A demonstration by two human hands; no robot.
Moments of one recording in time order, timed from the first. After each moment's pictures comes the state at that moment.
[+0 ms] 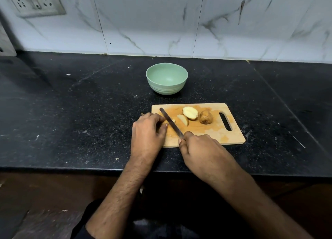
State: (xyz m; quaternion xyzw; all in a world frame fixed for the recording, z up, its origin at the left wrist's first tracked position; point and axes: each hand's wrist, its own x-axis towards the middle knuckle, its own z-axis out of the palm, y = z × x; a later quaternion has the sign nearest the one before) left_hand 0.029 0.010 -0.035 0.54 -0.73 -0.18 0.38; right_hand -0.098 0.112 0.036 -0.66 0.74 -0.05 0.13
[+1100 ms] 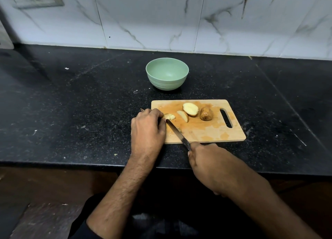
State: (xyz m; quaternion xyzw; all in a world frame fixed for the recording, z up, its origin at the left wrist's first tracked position) left_hand 0.024 0.014 -0.034 0.56 -0.74 -0.11 0.36; right_hand -0.112 0.126 0.031 -0.65 0.73 0.03 0.21
